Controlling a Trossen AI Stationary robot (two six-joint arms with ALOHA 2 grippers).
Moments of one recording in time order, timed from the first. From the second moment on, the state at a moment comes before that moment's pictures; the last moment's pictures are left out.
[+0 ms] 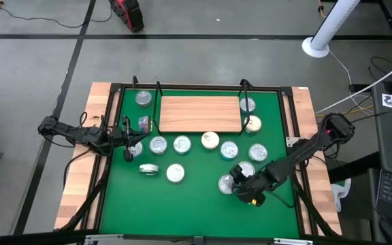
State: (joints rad) left arm -0.29 0.01 0.01 0.07 -0.54 0.06; right arm 0.61 1.57 0.88 -0.42 0.17 -0.22
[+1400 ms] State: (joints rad) left arm -0.30 0.04 0.01 0.25 -0.46 -0.09; right arm 0.59 1.65 0.89 -0.35 0.29 -0.21
